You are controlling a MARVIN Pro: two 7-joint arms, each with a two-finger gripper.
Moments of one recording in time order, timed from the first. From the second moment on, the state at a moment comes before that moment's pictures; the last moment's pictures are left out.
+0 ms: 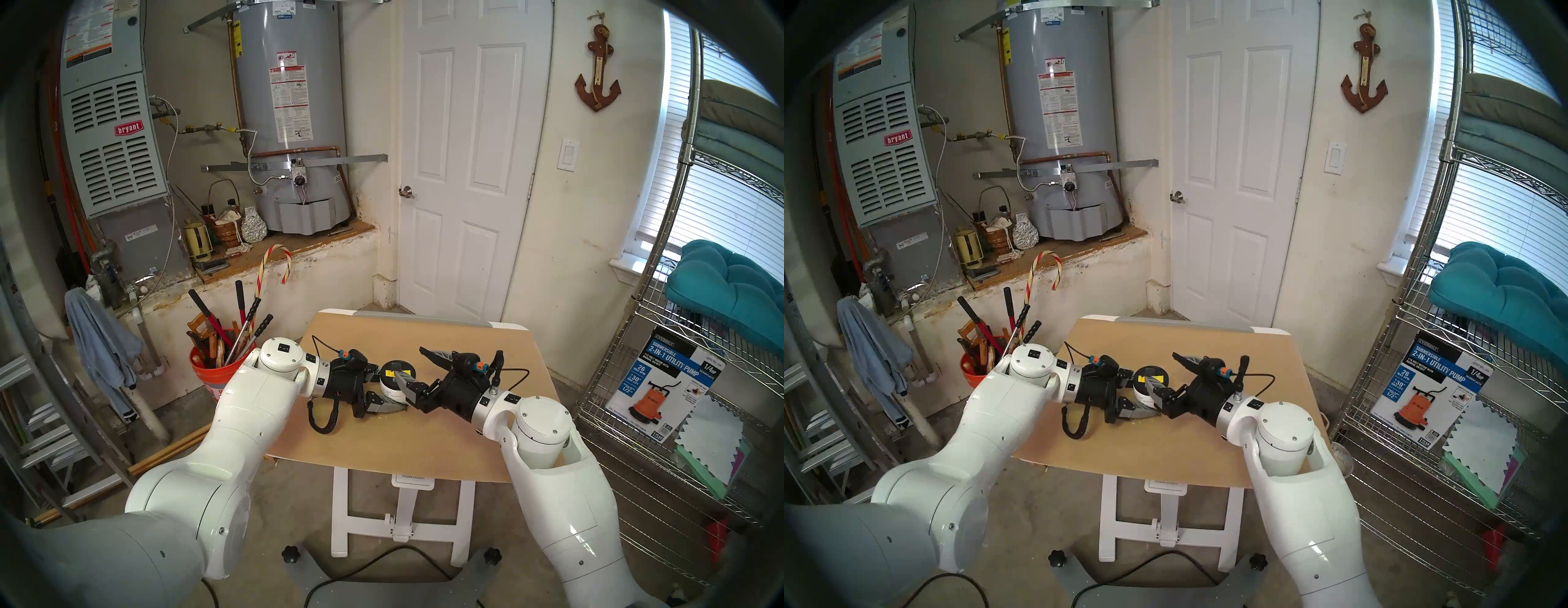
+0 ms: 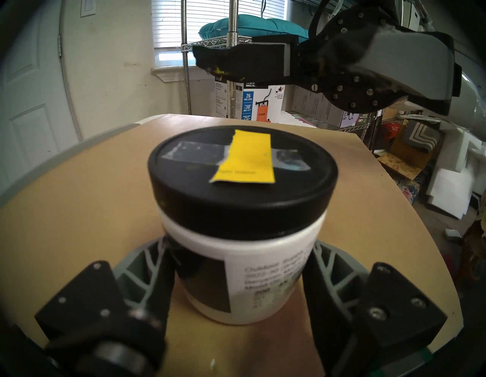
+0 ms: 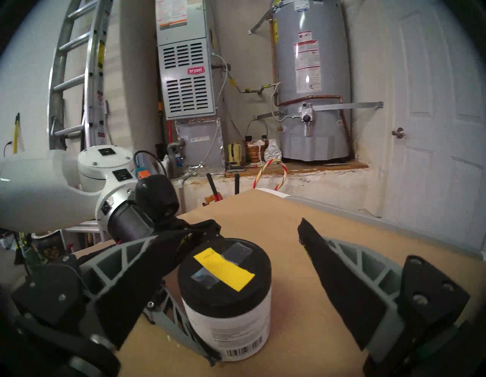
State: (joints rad) left arm 0.98 -1.44 -1.46 -0.80 0.21 -0.09 -1.38; right arm -1.56 -1.41 1.44 -1.68 0.10 0.22 0.68
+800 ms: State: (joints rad) left arm 0.98 -1.43 -1.46 -0.80 0.22 -0.09 -1.40; right arm -1.41 -1.36 1.36 -1.63 -0.02 0.36 0.75
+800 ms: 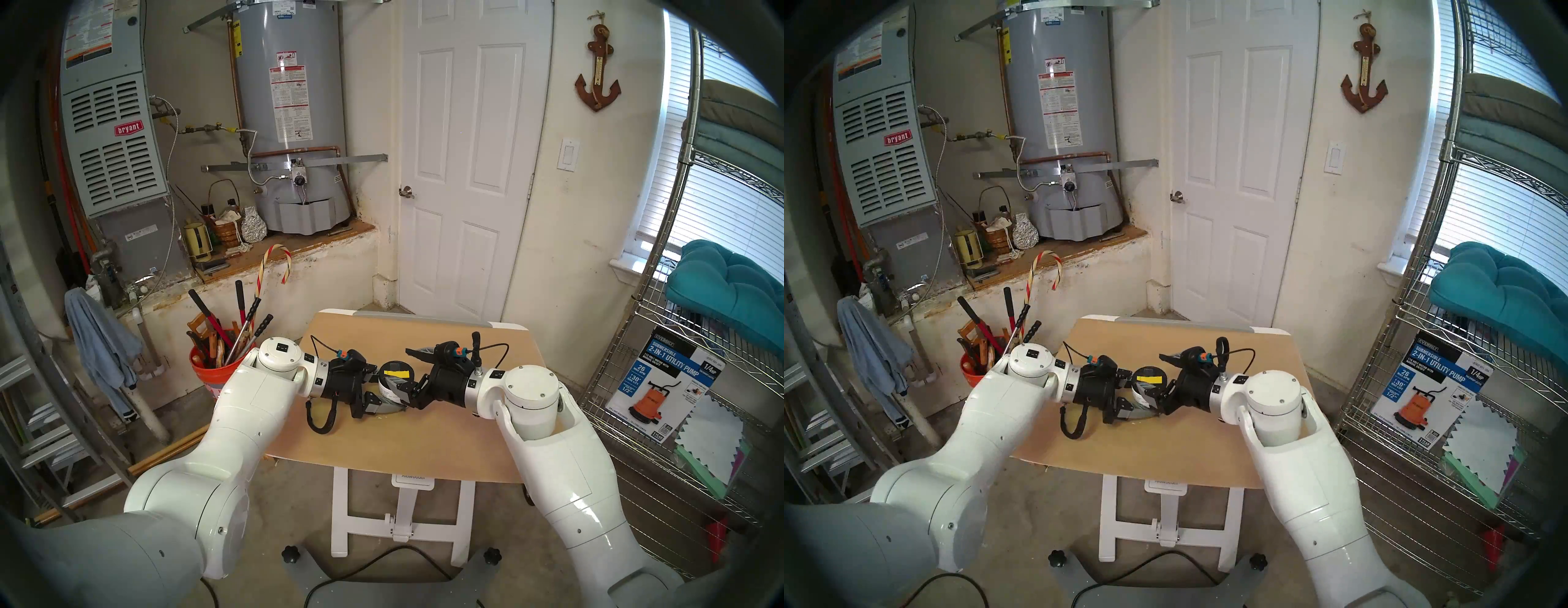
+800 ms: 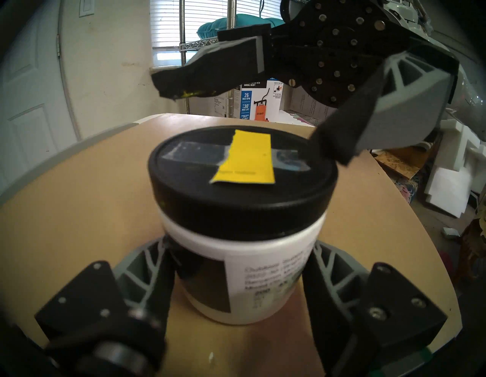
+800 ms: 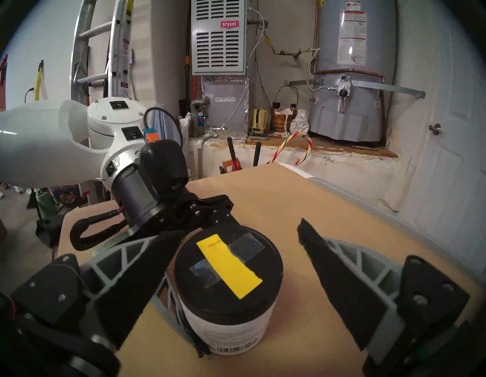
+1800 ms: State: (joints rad) left arm 0.94 -1.44 -1.47 -0.73 0.21 -0.12 -1.39; right arm -1.41 -1.38 1.38 -1.62 0.00 0.45 0.81
